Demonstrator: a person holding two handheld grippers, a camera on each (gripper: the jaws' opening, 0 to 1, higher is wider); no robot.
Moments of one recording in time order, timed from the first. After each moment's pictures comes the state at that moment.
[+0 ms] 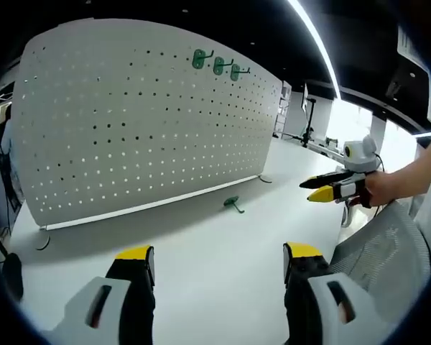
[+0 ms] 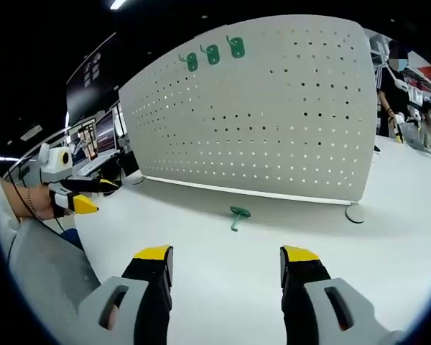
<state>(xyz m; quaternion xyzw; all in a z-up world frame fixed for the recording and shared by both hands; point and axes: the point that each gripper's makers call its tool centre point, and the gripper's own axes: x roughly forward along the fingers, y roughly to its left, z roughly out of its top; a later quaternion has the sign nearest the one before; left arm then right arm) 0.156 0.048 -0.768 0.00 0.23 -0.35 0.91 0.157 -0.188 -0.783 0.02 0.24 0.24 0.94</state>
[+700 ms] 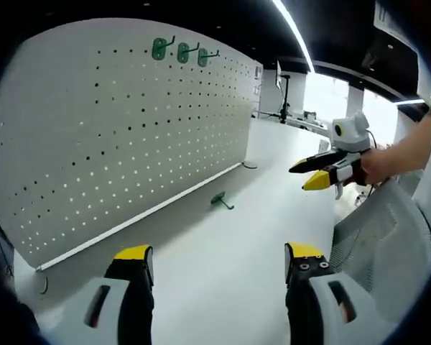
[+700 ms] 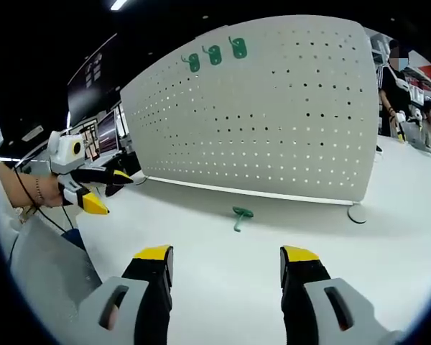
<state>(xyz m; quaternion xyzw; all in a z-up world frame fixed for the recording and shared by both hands) 0.174 0.023 -0.768 0.08 0.24 -0.42 0.87 0.156 -0.185 -0.782 0.02 0.24 0.24 0.94</state>
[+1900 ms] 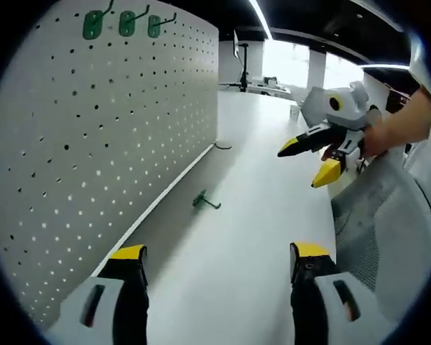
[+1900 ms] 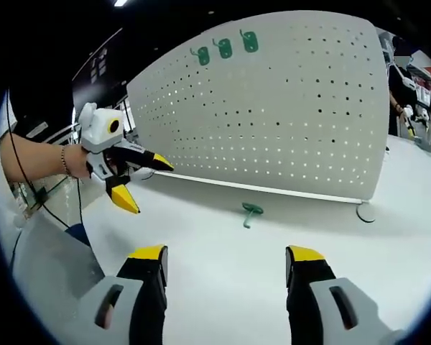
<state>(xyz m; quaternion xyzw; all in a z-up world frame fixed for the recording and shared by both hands) 0.210 -0.024 -0.787 0.17 0.28 -0.52 0.79 0.151 -0.172 -0.786 0.02 0.26 0.26 0.93</state>
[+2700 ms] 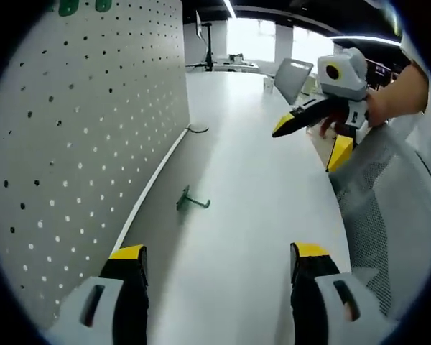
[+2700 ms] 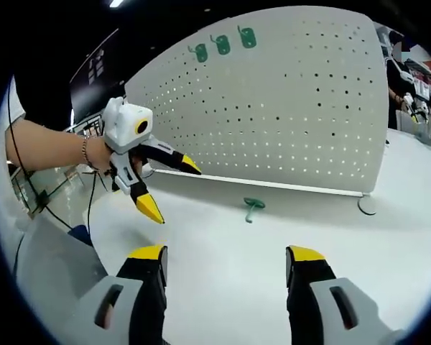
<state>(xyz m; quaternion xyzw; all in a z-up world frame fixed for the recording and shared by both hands) 0.223 -0.061 -0.818 0.25 0.30 -0.59 0.71 0.148 -0.174 -0.791 0.03 0.27 0.26 0.93</state>
